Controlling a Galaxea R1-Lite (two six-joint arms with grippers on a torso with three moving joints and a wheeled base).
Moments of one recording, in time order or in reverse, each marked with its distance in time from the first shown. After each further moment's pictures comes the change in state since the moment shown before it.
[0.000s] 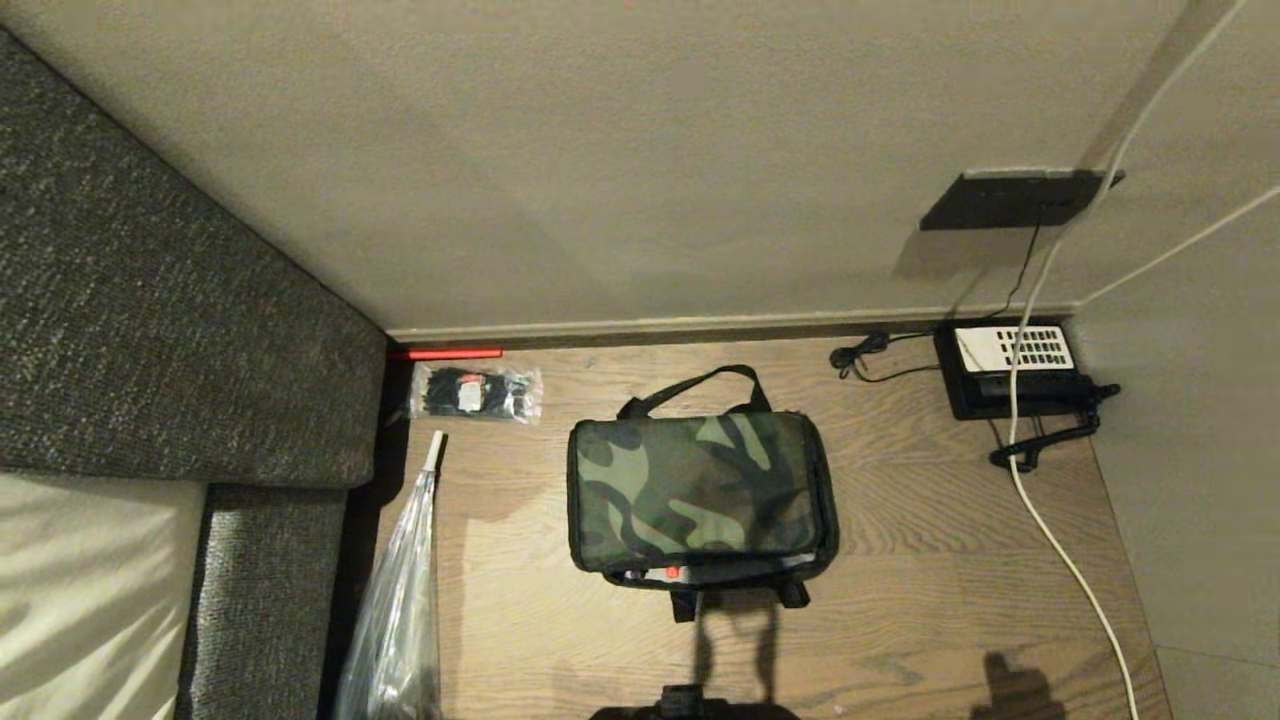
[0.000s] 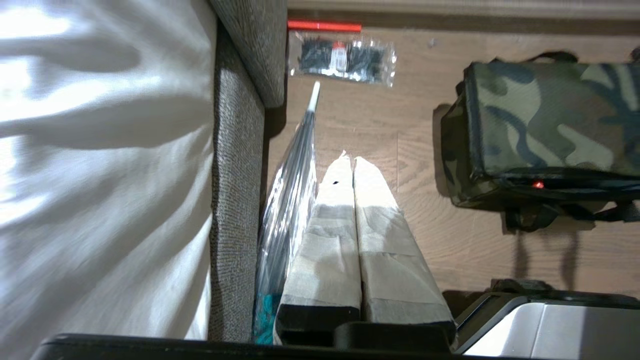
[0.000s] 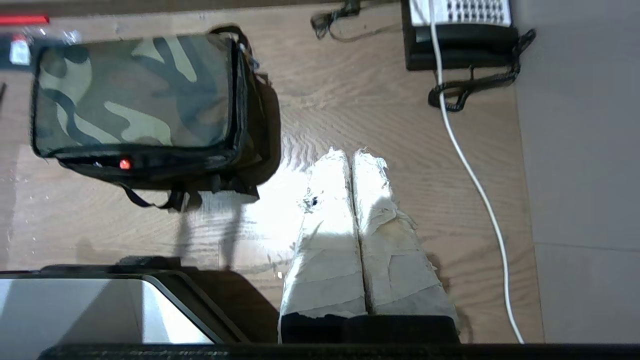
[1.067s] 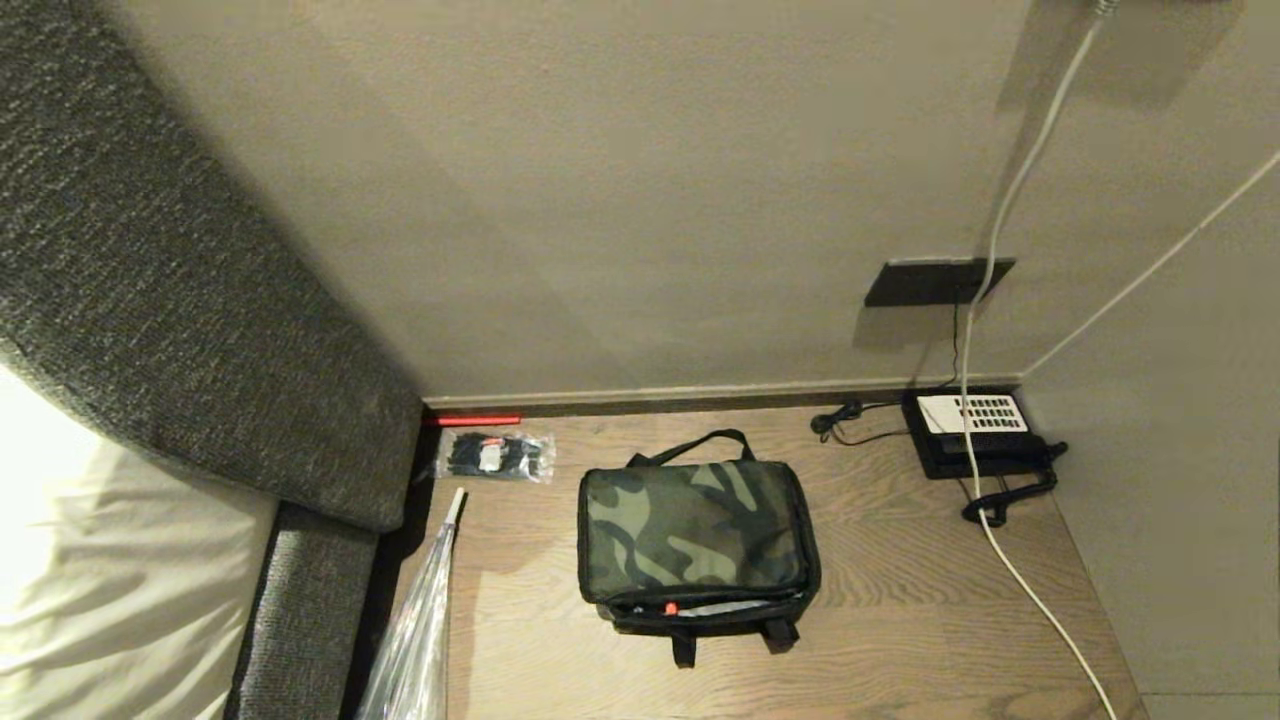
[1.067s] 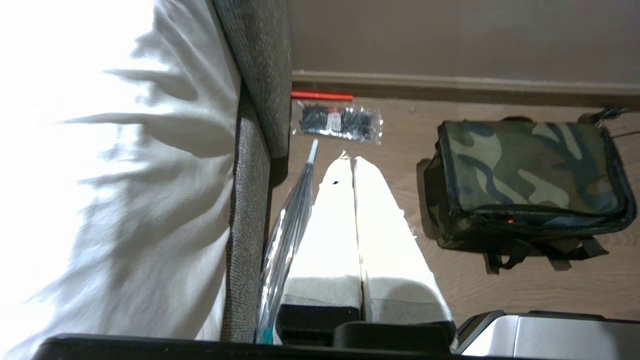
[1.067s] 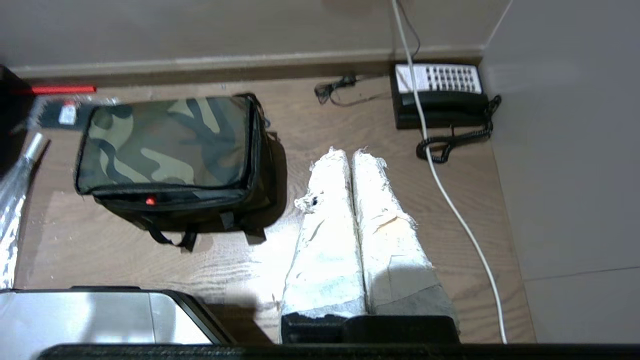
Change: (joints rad) left arm 0.000 0.000 0.000 0.000 0.000 -0.003; right arm 0.000 0.000 0.000 0.000 0.000 0.003
